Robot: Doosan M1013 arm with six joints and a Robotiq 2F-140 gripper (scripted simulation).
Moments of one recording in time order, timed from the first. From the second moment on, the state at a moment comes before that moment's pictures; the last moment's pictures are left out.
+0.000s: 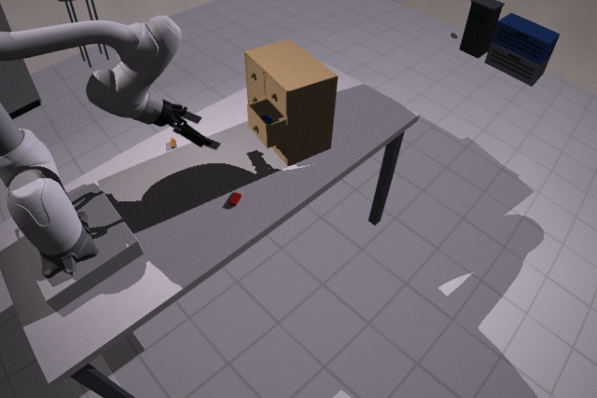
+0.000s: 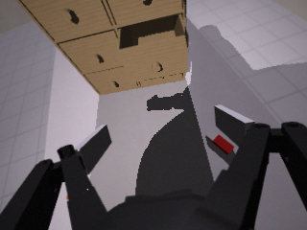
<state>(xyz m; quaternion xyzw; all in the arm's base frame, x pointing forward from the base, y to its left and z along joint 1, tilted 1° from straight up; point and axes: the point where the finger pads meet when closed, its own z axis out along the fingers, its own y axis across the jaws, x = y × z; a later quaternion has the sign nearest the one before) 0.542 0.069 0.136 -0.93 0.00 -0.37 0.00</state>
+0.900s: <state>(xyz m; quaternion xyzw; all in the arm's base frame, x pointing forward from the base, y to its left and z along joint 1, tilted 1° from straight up) 0.564 0.072 0.119 -0.90 0.02 -0.43 -0.06</state>
